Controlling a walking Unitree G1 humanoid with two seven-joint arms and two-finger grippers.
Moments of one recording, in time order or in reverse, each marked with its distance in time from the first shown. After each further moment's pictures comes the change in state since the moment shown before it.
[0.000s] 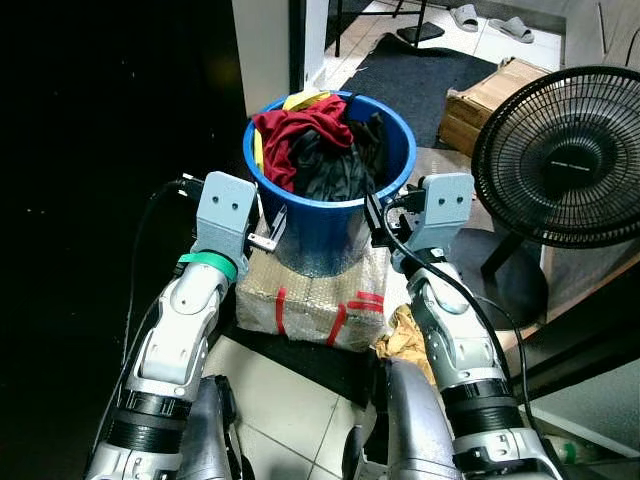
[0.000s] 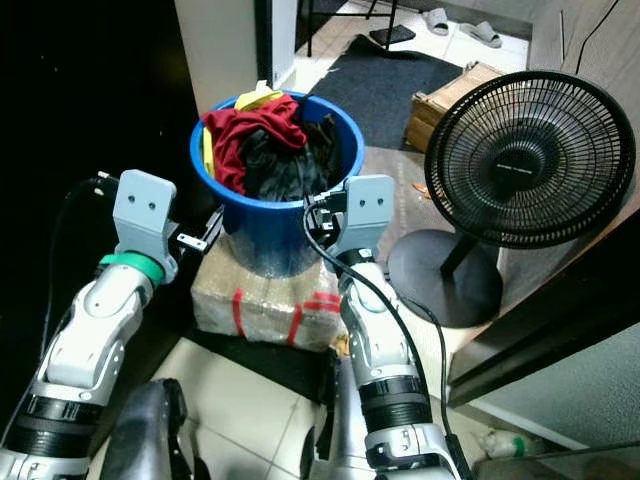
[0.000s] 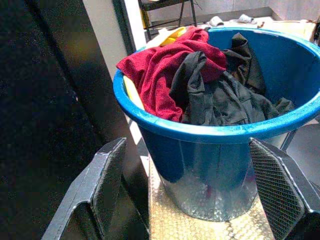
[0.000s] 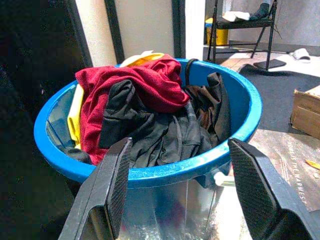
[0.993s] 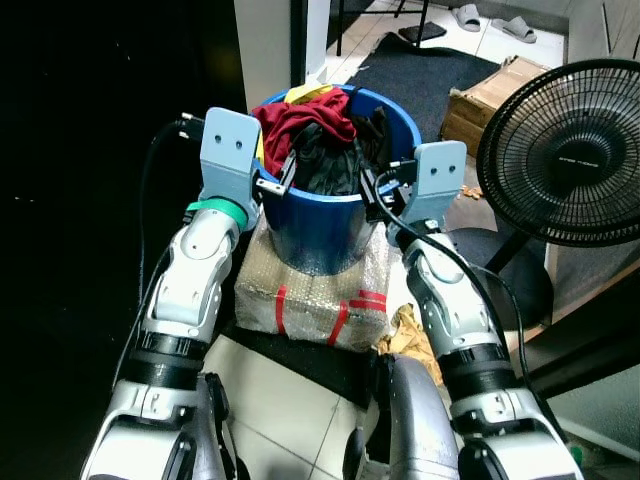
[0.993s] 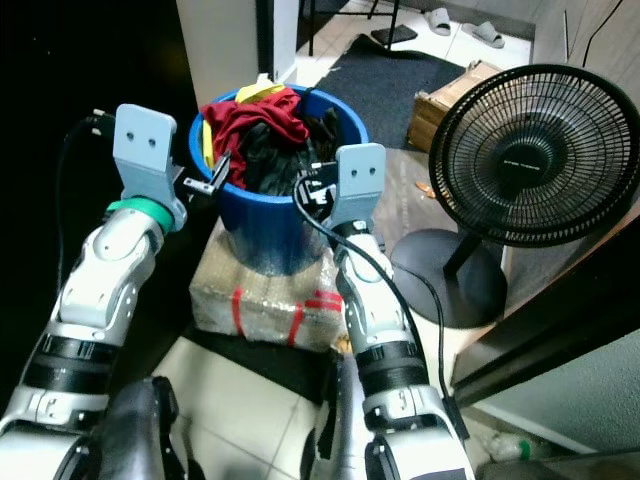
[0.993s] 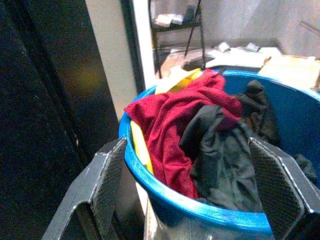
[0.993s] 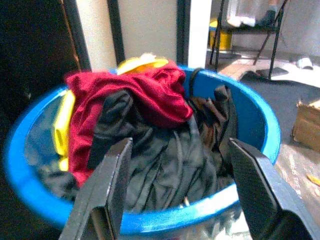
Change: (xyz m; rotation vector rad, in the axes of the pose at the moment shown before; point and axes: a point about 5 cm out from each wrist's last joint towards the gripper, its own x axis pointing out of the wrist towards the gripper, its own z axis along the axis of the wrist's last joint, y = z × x) left arm 0.053 0.007 0.054 -0.068 -0.079 0.048; right arm 0.045 -0.002 0.025 -0.066 0.019 -0.017
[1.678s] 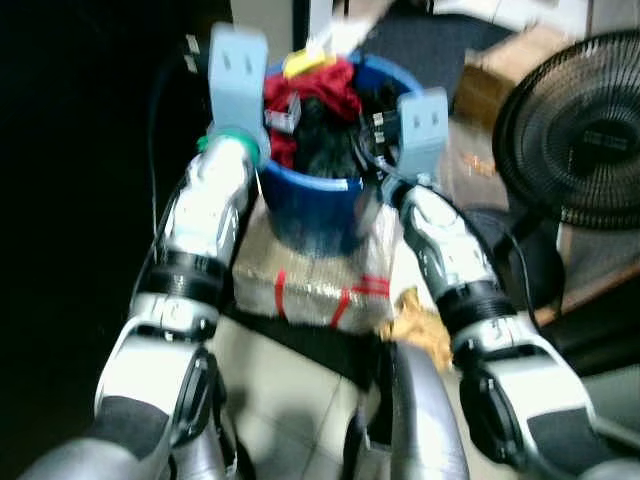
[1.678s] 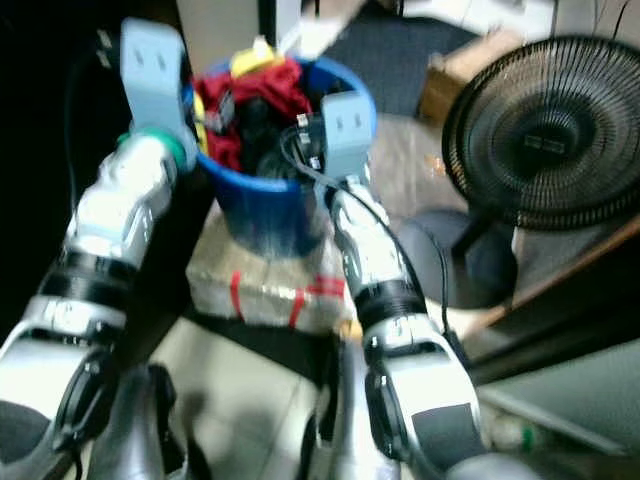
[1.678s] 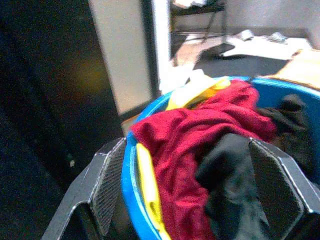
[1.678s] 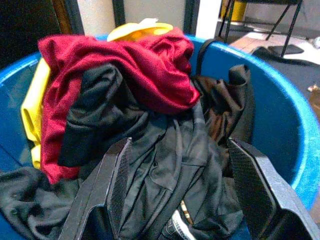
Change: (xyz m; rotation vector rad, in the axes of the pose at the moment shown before) left arm 0.046 0.007 0.041 -0.037 0.012 0.134; right arm 0.027 0.006 0.015 -0.061 0.038 0.047
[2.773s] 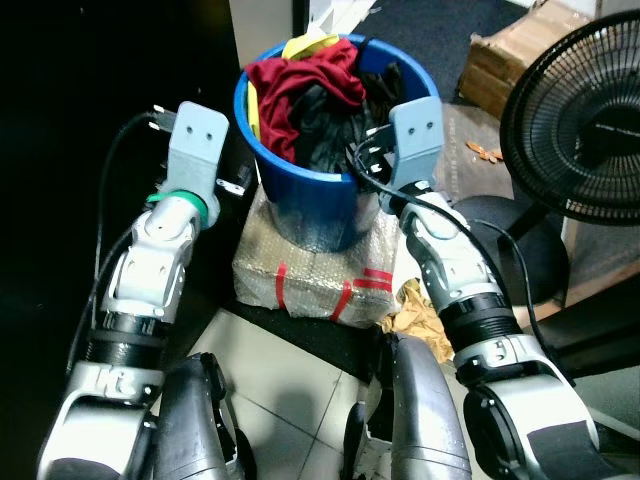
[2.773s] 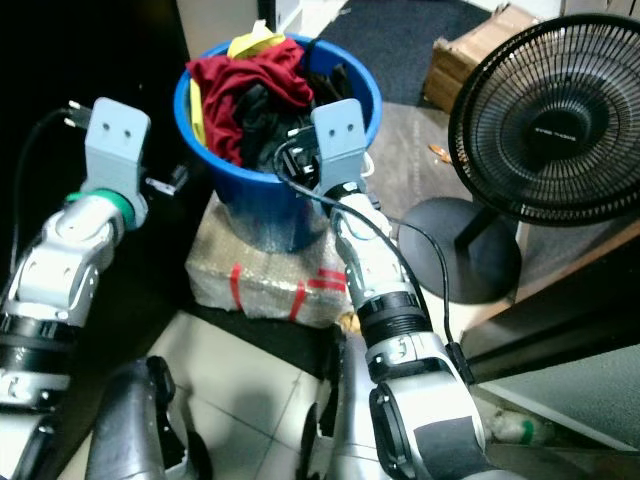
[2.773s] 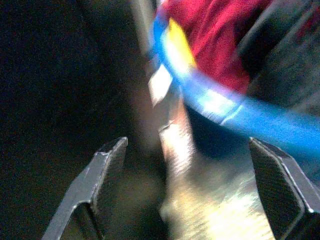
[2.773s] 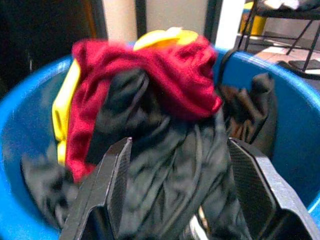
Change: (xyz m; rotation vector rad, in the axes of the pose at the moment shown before) left arm -0.056 0.019 -0.037 0.038 0.083 -0.193; right arm -0.013 -0.009 0.018 0.040 -0.129 0.056
